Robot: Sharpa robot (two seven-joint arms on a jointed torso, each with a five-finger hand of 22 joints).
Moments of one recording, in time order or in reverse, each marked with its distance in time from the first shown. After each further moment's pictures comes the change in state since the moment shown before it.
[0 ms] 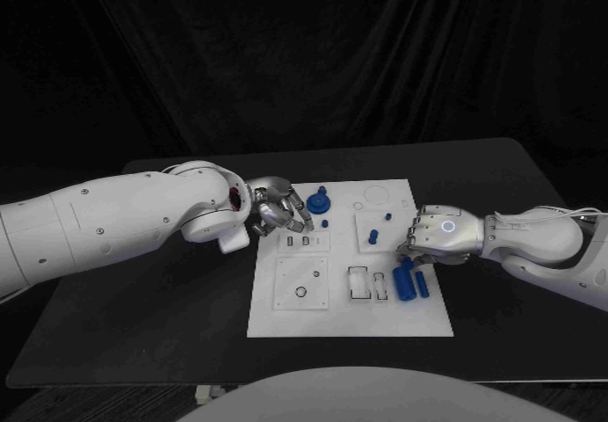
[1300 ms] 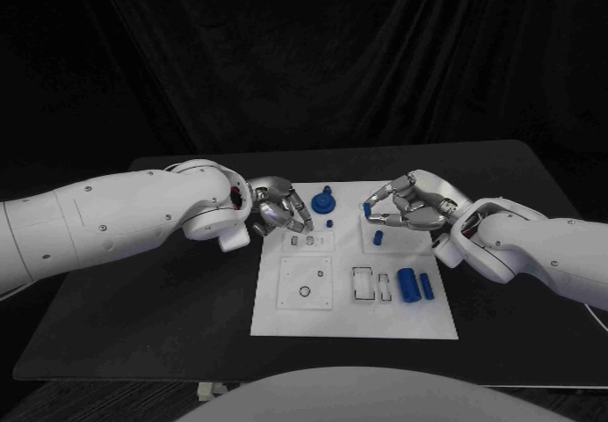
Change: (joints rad) left arm -0.001 -0.015 0.000 0.000 0.000 0.009 -0.008; left_hand 0.000 0.000 0.003 0.003 0.000 0.000 0.000 0.000 -0.007 0.000 0.000 -0.004 0.001 0.000 0.000 0.000 0.000 0.000 -0.004 0.004 0.000 0.000; right arm -0.014 0.129 0.001 -0.032 1.494 0.117 0.021; right_hand -0.015 0.053 -0.039 -0.019 0.142 -0.017 0.098 -0.034 0.036 -0.002 0.002 0.000 0.000 -0.002 0.006 0.000 0.000 0.000 0.000 0.000 -0.020 0.000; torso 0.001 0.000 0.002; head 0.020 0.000
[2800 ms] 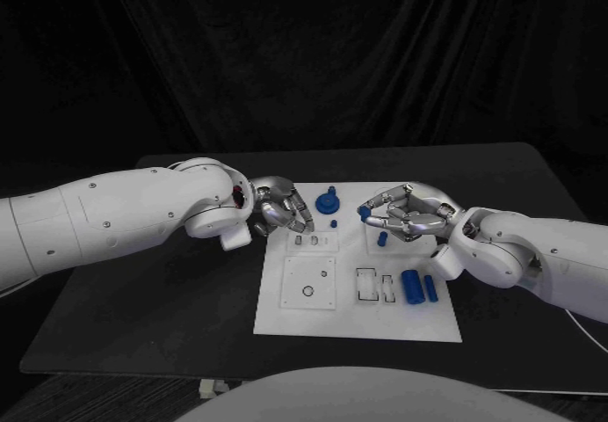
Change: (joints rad) left arm 0.000 -0.013 0.000 0.004 0.000 0.010 -0.005; left_hand 0.000 0.000 -0.003 0.003 0.000 0.004 0.004 0.000 -0.004 0.000 0.000 0.000 0.000 0.000 0.000 0.000 0.000 0.000 0.000 0.000 -0.004 0.000; right arm -0.016 0.033 0.000 -0.036 0.363 0.334 0.015; right_hand 0.012 0.041 -0.042 -0.012 0.285 -0.031 0.010 -0.031 0.002 0.003 0.003 0.000 0.000 0.003 0.003 0.000 0.000 0.000 0.000 0.007 -0.008 0.000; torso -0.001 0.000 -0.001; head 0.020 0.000
